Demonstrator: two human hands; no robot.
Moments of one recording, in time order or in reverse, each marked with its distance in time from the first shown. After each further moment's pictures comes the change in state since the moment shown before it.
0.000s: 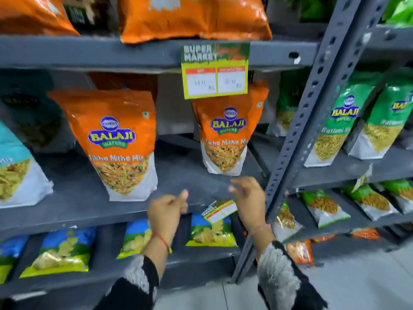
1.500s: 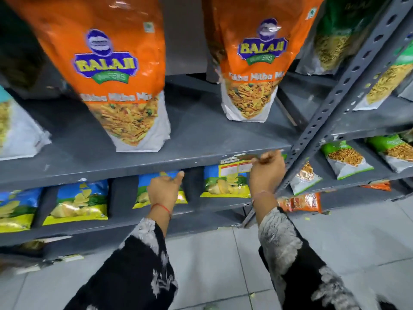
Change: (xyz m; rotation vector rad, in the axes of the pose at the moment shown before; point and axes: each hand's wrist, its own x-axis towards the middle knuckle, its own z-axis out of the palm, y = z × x) left_hand 0.036 -0.097 -0.043 0.367 0.000 -0.169; right_hand -0.031 0.035 0.070 0.034 0.440 0.427
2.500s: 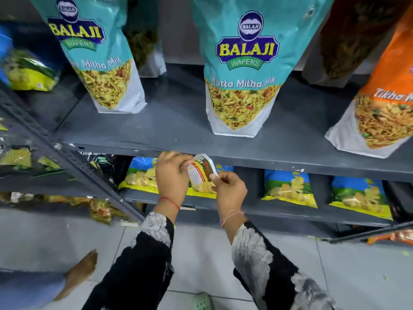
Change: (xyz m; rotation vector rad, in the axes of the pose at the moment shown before) left_hand 0.144 -0.168 -0.396 0.153 0.347 0.503; right_hand -0.437 -0.083 0.300 0.172 -0.603 0.334
